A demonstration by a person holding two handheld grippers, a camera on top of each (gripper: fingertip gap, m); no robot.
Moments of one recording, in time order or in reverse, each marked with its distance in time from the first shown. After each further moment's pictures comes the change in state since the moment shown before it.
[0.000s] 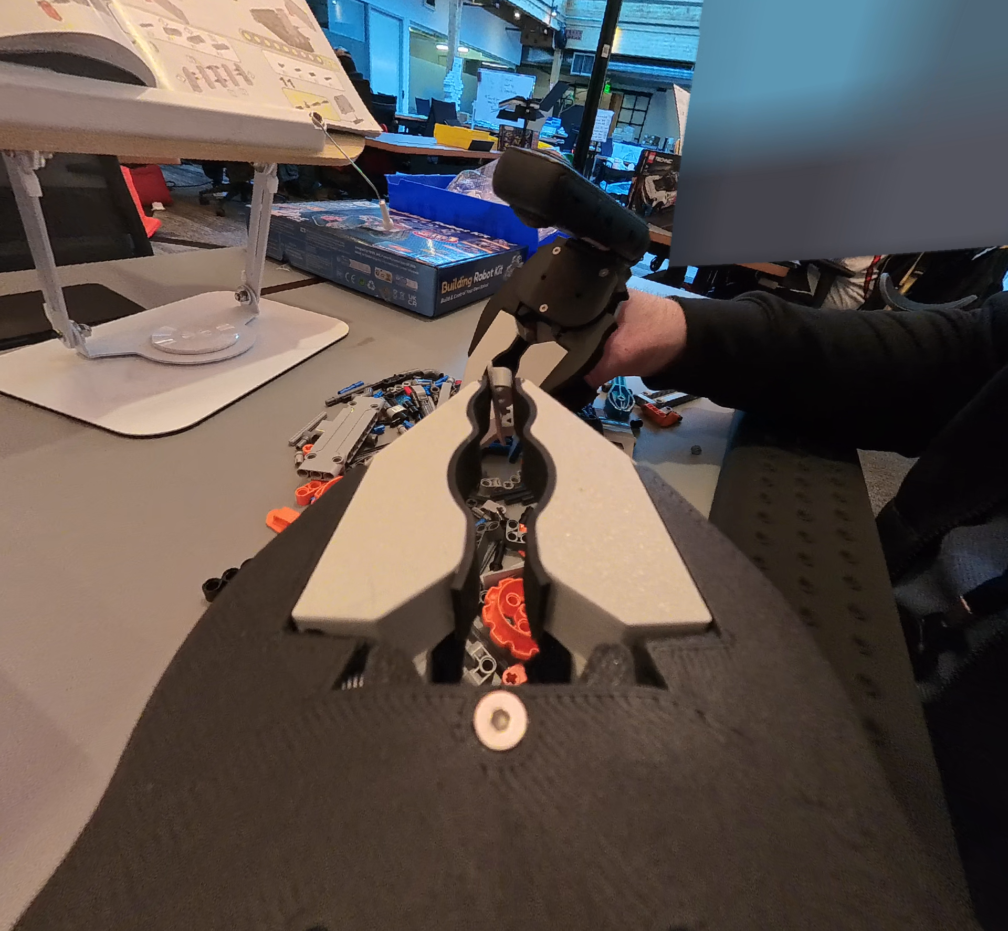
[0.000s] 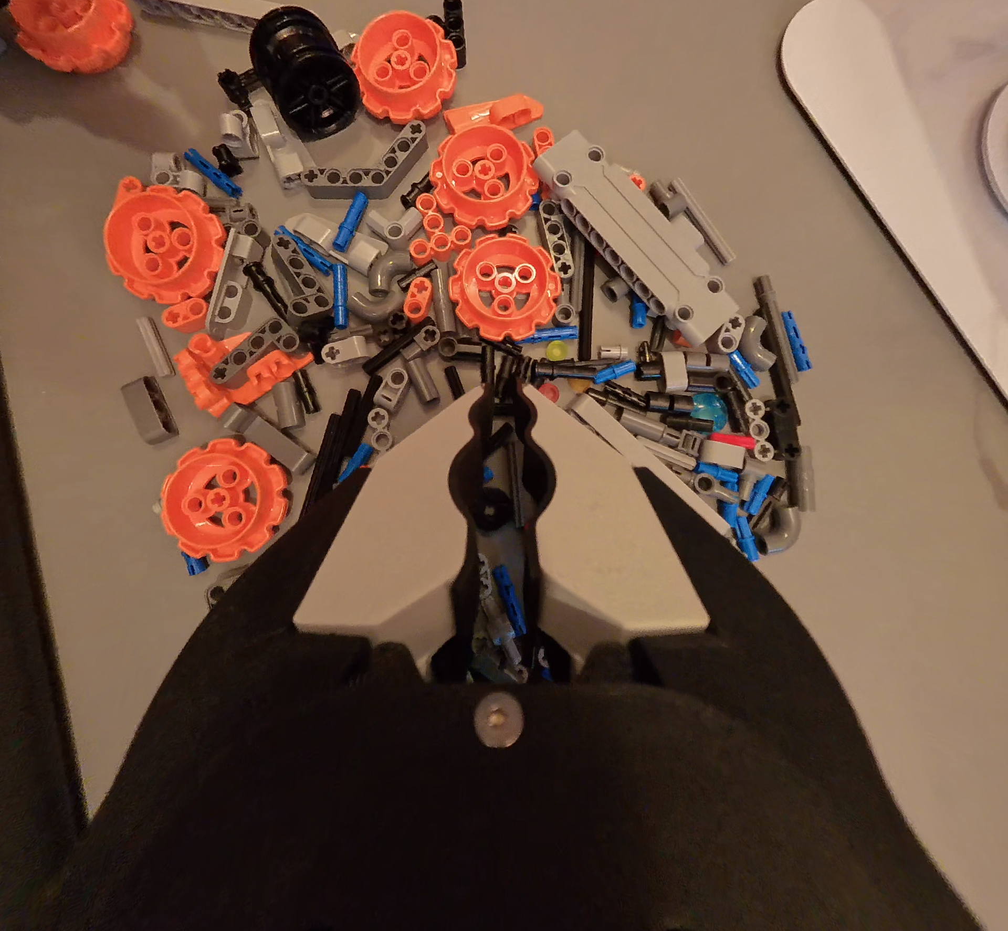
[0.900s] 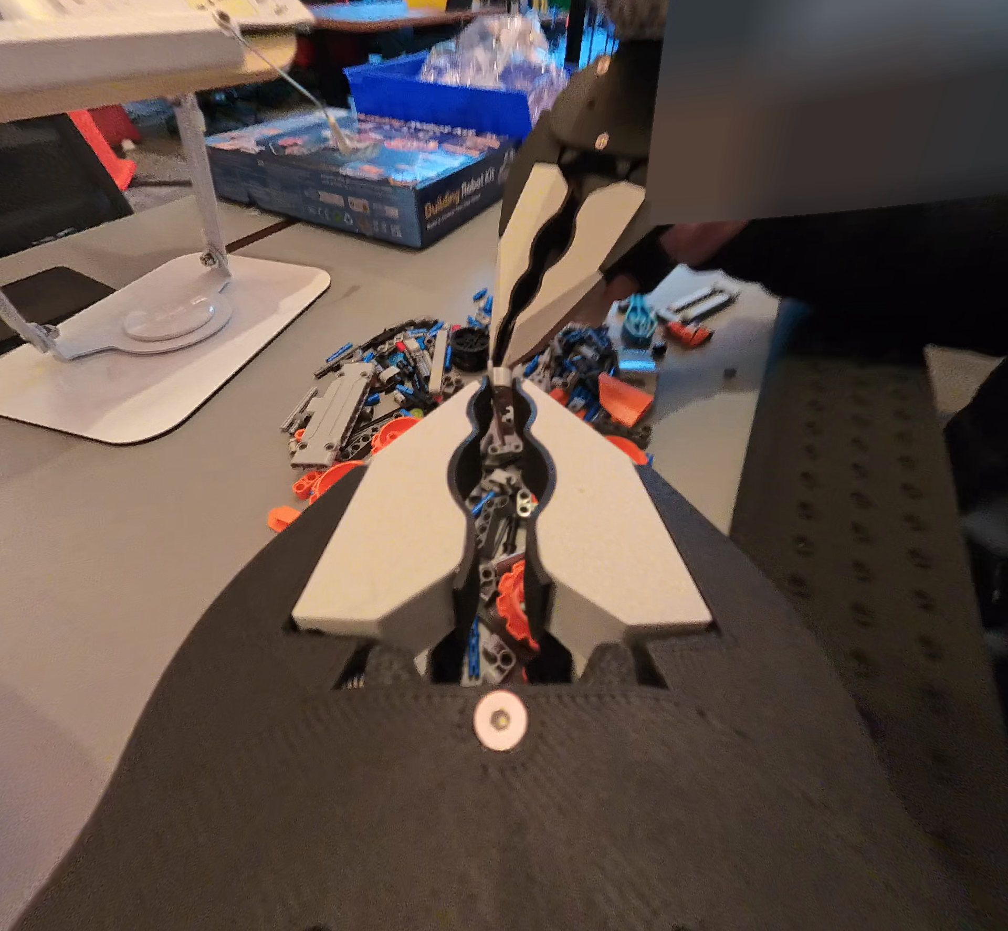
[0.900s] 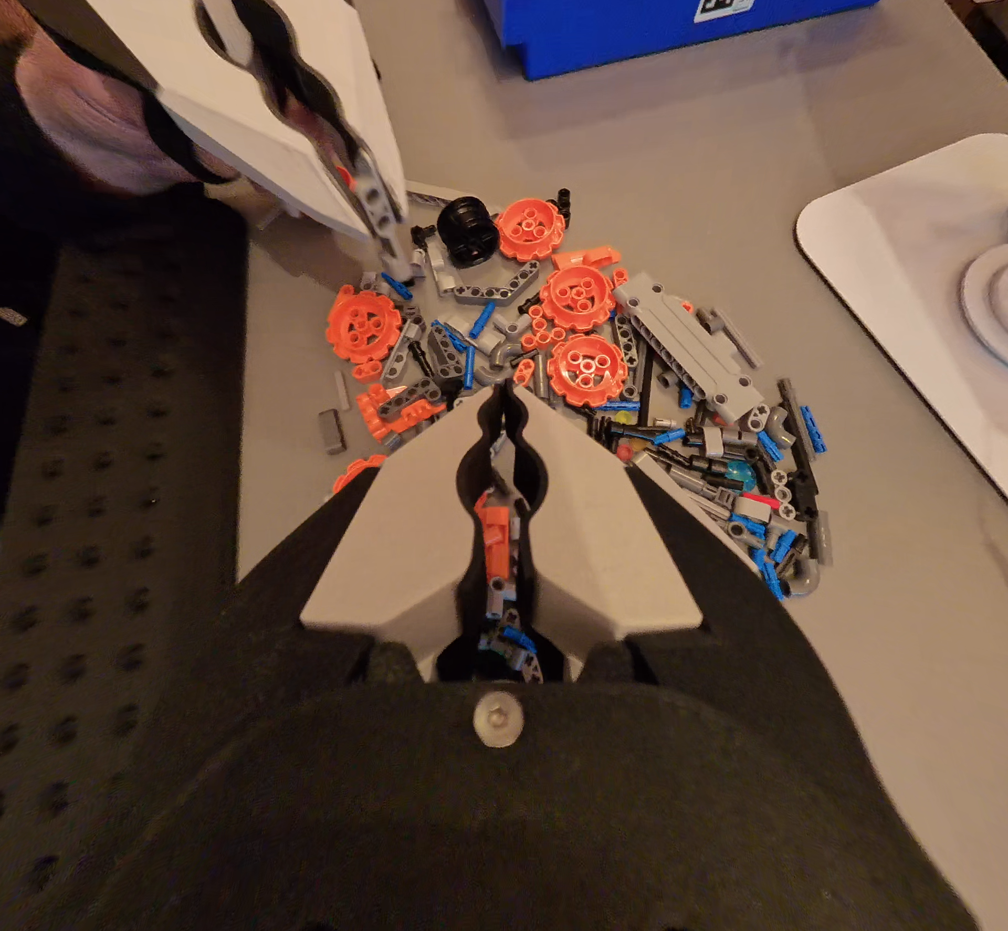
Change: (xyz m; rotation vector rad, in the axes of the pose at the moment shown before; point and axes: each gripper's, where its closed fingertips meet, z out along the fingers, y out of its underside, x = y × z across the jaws) left arm 0.006 0.022 0.024 -0.218 0.006 0.144; right arm -0.034 -0.038 -0.048 0.212 -0.138 -0.036
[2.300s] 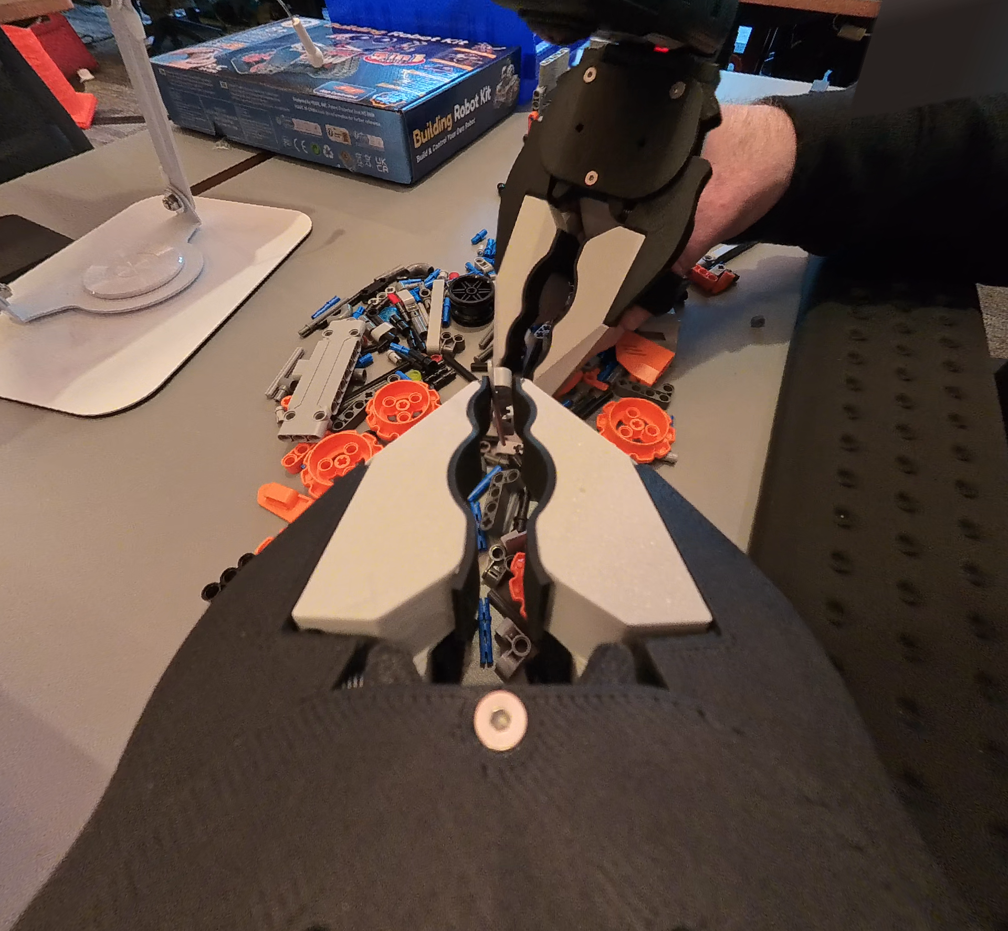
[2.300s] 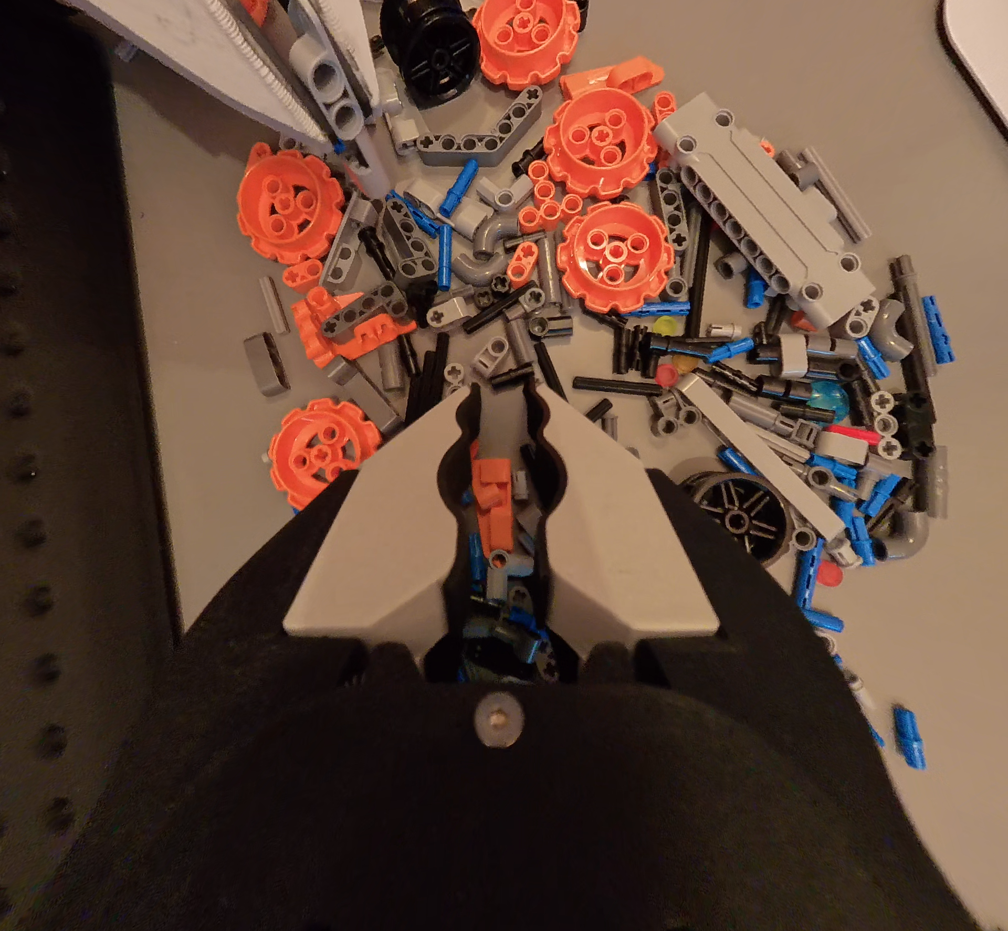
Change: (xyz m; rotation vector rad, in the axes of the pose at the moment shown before) left arm -0.004 0.023 0.014 -0.112 0.012 0.016; right arm 0.001 0.054 0.032 -0.227 0.011 0.050
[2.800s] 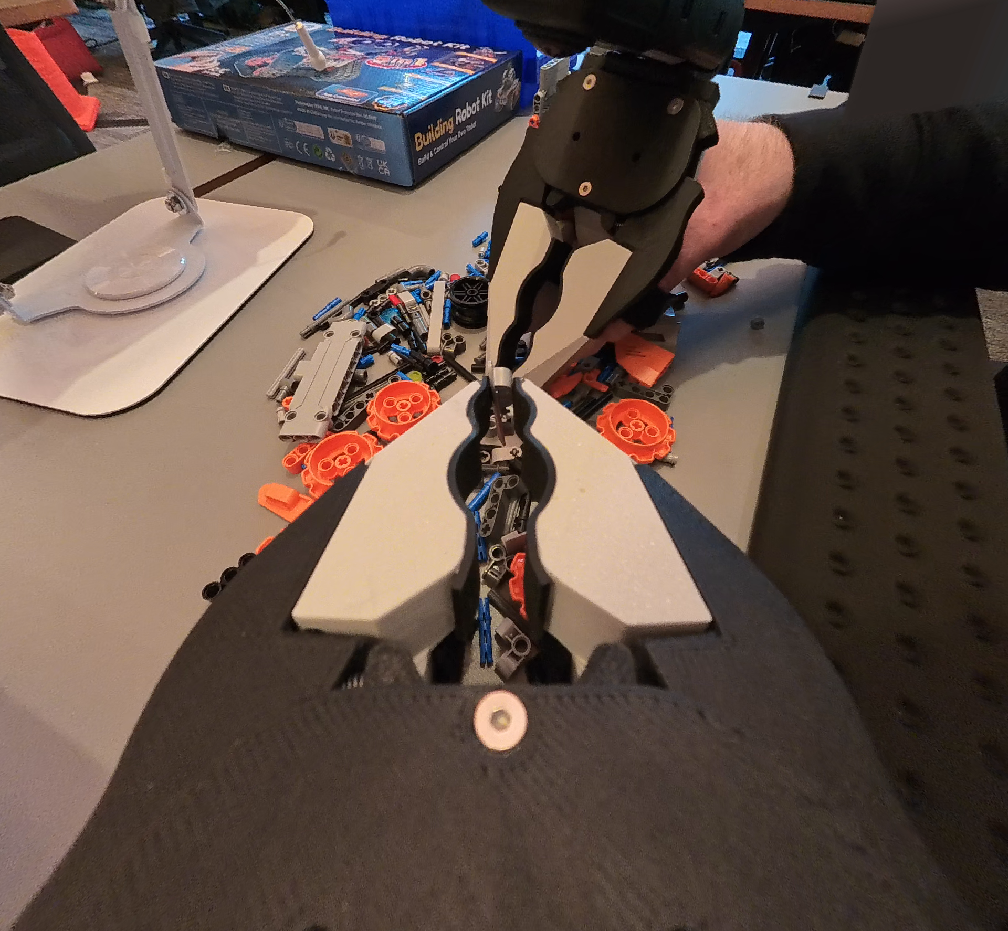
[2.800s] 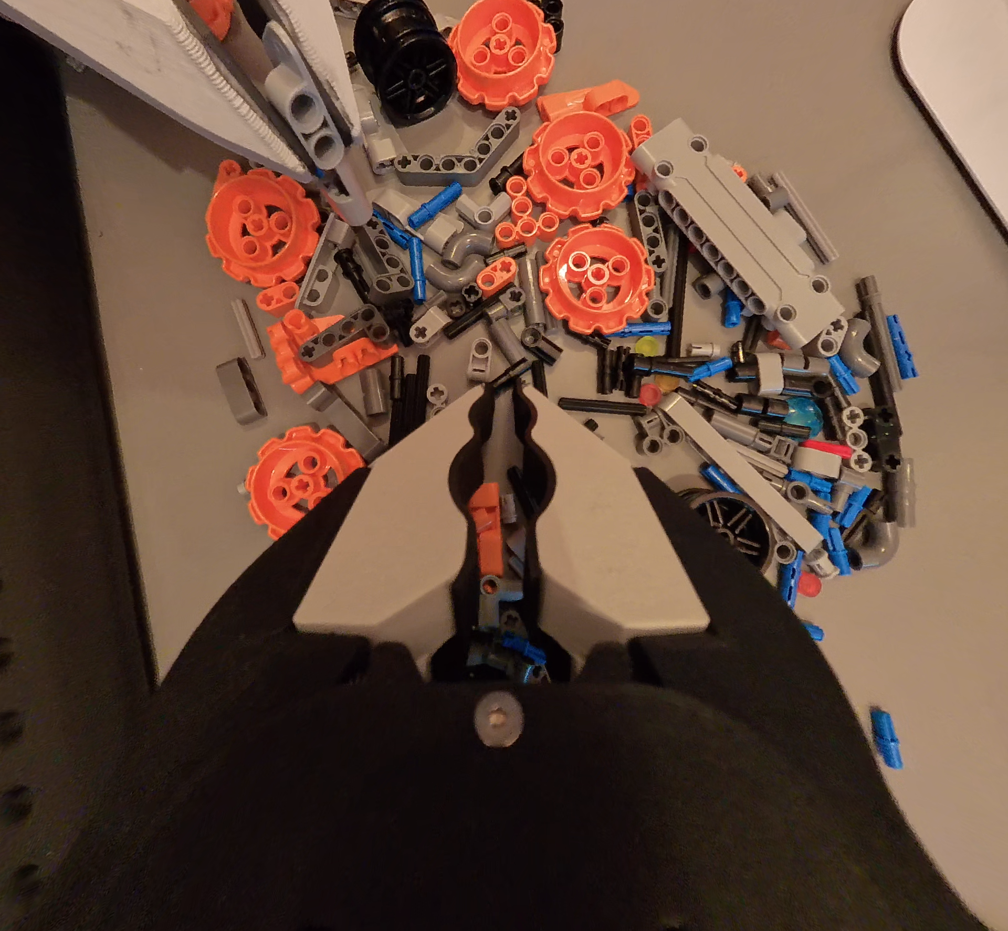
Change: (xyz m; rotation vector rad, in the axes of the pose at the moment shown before) left arm 0.000 0.000 -0.001 0.006 -0.002 -0.002; right arm 0.006 -0.005 0.005 0.001 0.062 -0.012
